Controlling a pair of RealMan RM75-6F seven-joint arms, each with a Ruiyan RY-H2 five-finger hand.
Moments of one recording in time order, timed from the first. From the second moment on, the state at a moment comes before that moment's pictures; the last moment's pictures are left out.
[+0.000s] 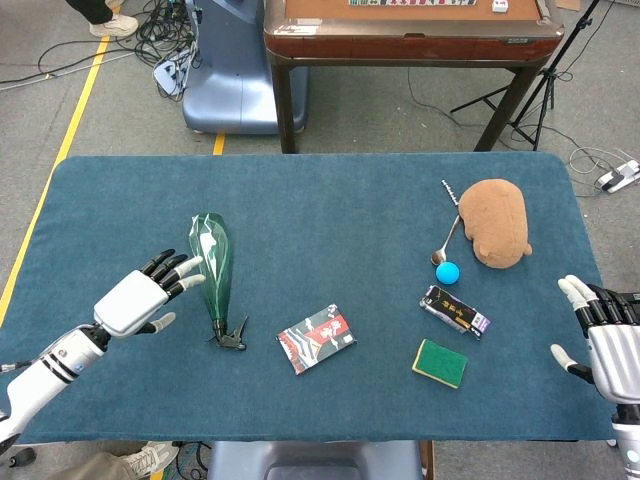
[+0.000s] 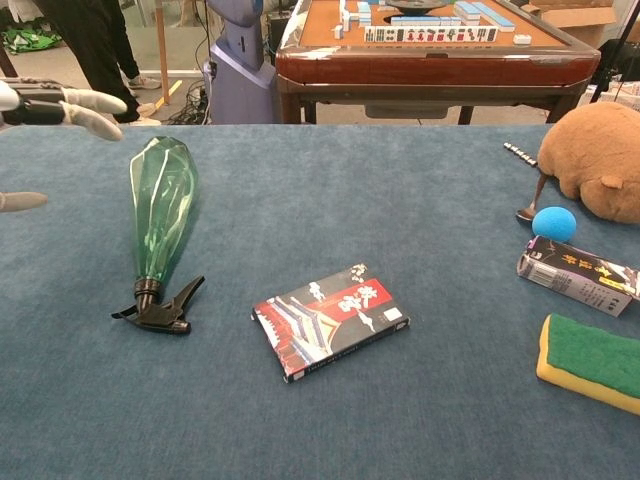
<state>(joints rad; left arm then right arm) -0.60 -1.13 -0.04 -1.38 1.85 1.11 -0.14 0.03 -1.02 0.07 -1.72 -1.54 1.54 -0.14</state>
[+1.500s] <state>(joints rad) -0.85 -1.41 0.08 -1.00 1.80 0.84 0.15 0.03 -1.02 0.06 -1.72 -1.51 1.52 -0.13</state>
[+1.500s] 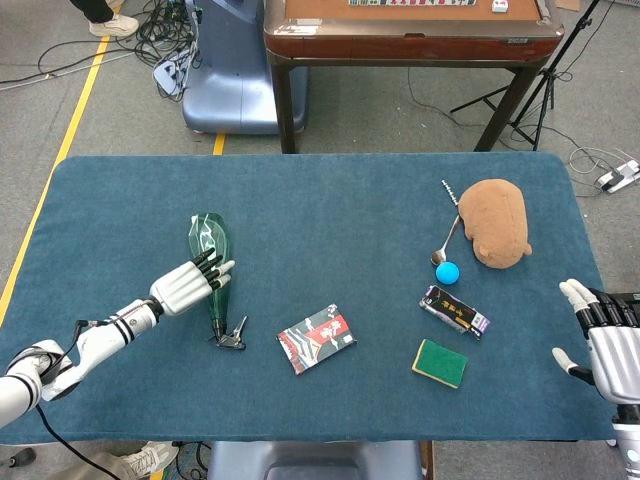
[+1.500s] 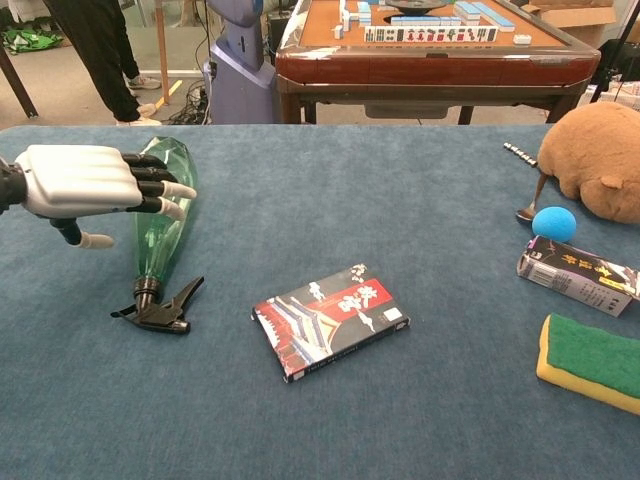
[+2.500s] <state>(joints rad) -0.78 -1.37 0.15 -1.02 1.77 0.91 0.21 0.04 -1.02 0.06 -1.73 -1.51 1.51 -0.14</state>
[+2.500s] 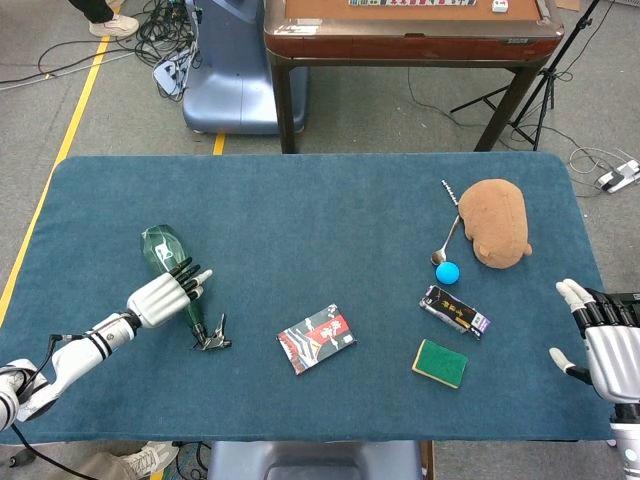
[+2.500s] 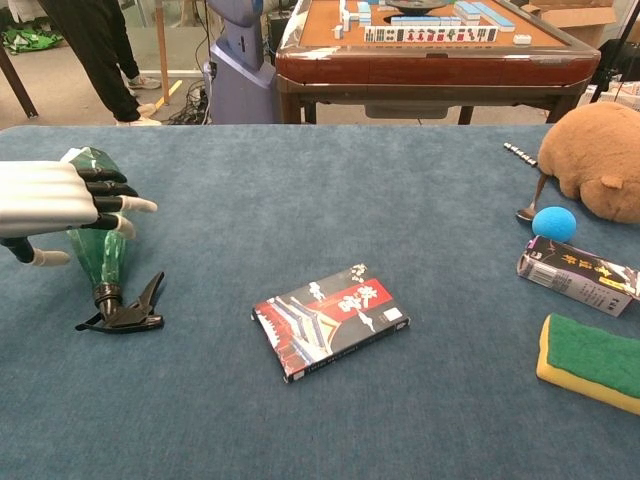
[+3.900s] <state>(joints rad) -0.81 -1.27 -0.03 -1.39 1.55 0.99 -0.32 0.02 -1.02 0.05 -1.71 -1.53 1.55 -0.11</state>
